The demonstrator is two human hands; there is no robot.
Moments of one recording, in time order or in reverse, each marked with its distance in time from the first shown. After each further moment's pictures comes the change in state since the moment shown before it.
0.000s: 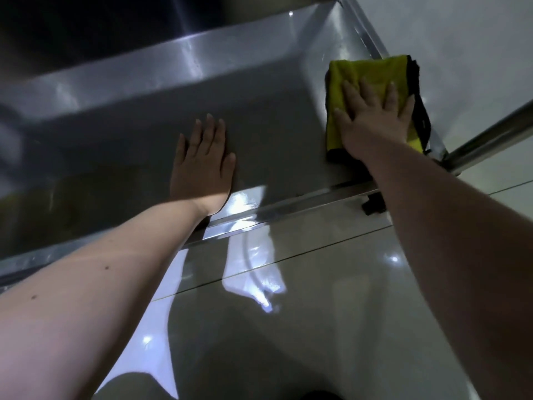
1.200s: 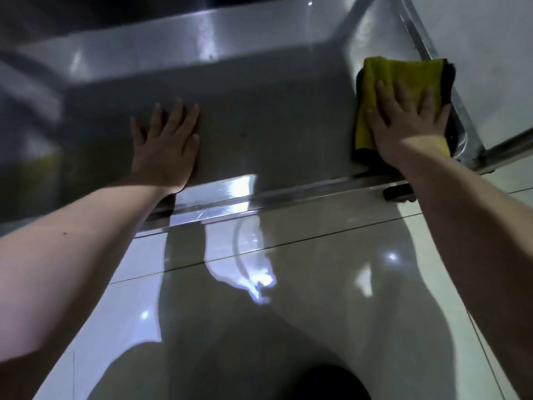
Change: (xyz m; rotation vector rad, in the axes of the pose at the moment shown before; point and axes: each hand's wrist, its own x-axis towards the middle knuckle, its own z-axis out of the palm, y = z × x) left_hand -0.028 -0.102 -0.014 0.041 -0.045 -0.119; right_hand -0.035 -0.003 0.004 -0.021 -0.015 -0.023
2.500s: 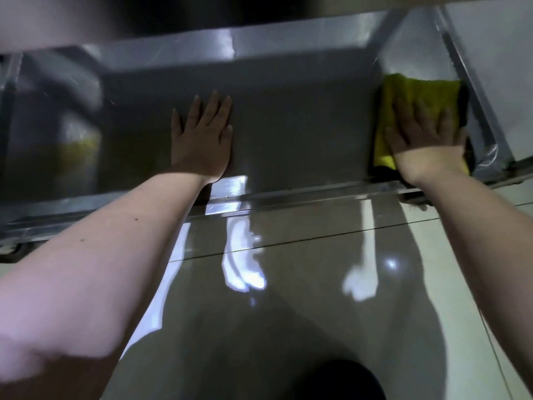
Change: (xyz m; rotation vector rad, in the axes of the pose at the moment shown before) left_hand -0.003 0.003 0.001 -0.073 0.039 -0.044; right_hand -0.029 -0.018 0.005 -0.036 -0.043 -0.035
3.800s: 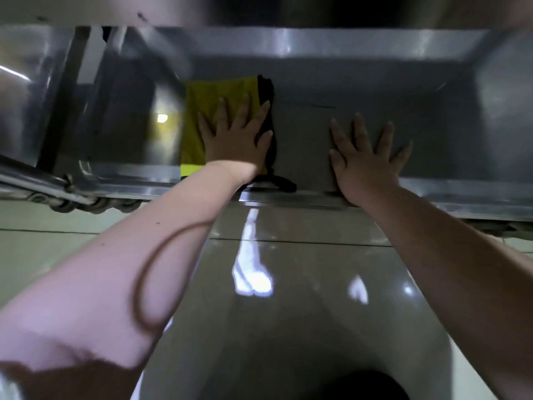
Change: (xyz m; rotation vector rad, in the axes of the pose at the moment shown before) left_hand -0.050 -0.059 -0.013 0.019 -0.057 -0.229; right_hand -0.060 -0.184 0.036 -0.100 -0.065 -0.305
